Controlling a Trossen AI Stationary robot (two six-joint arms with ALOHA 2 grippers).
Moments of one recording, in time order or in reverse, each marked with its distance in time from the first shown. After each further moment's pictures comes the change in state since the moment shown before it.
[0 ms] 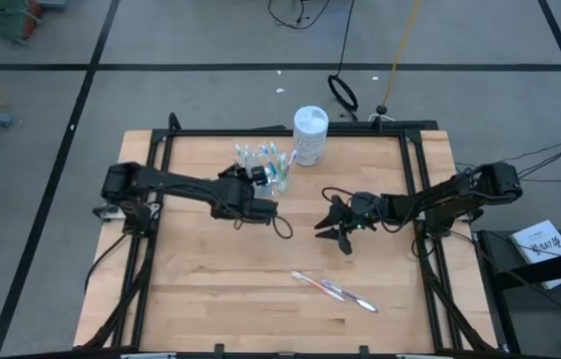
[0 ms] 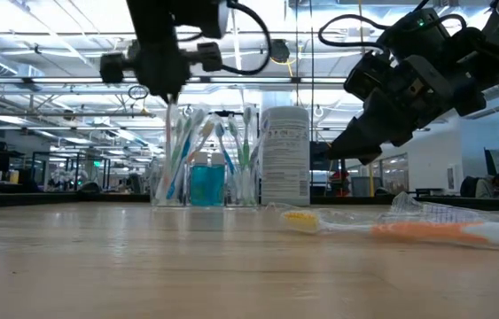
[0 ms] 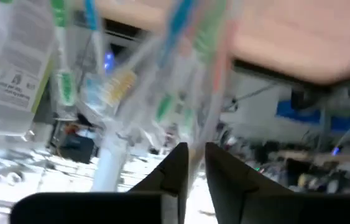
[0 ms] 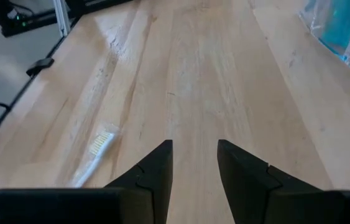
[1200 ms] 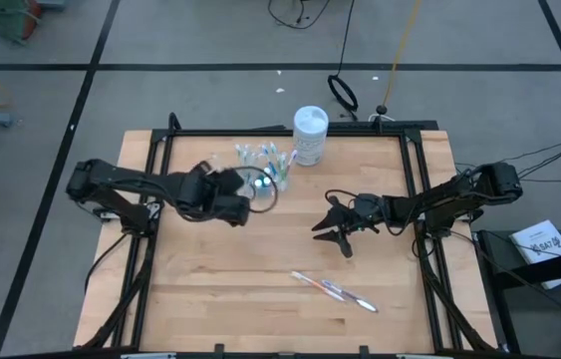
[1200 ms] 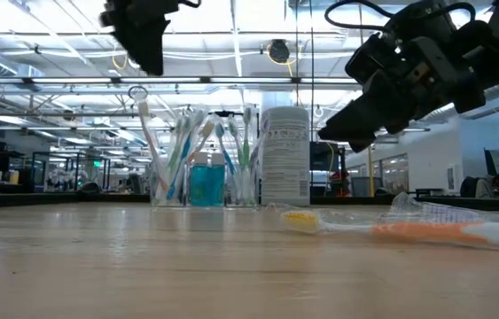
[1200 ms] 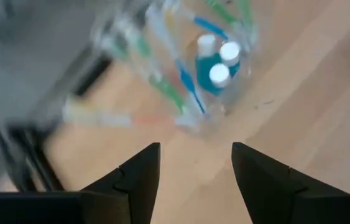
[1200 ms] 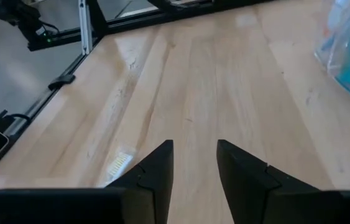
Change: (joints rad) left arm -0.104 -0.275 0.002 0.044 0.409 -1.876; right arm 0.034 0.000 0.000 0.102 -0.001 -0.026
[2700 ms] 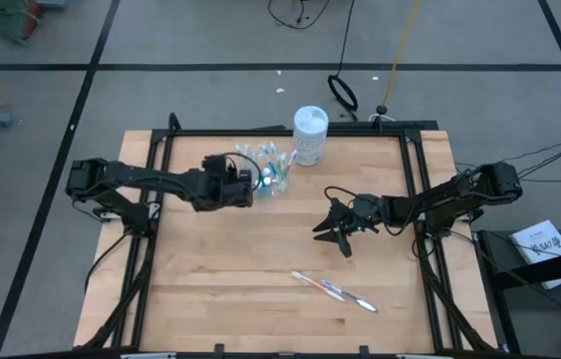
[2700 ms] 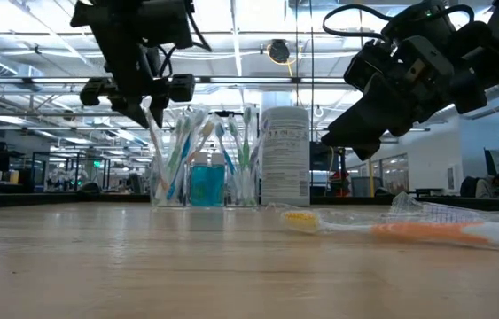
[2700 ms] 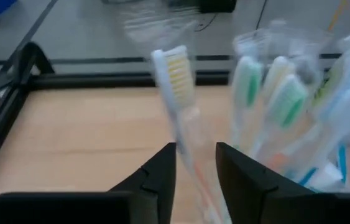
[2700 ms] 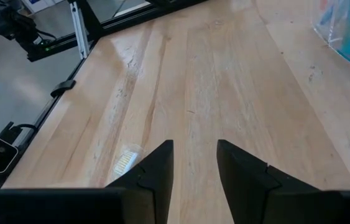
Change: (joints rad) left arm 0.217 -0.019 -0.440 0.522 -0.328 -0.581; right arm 0.000 0.000 0.000 -0.028 -0.001 0.109
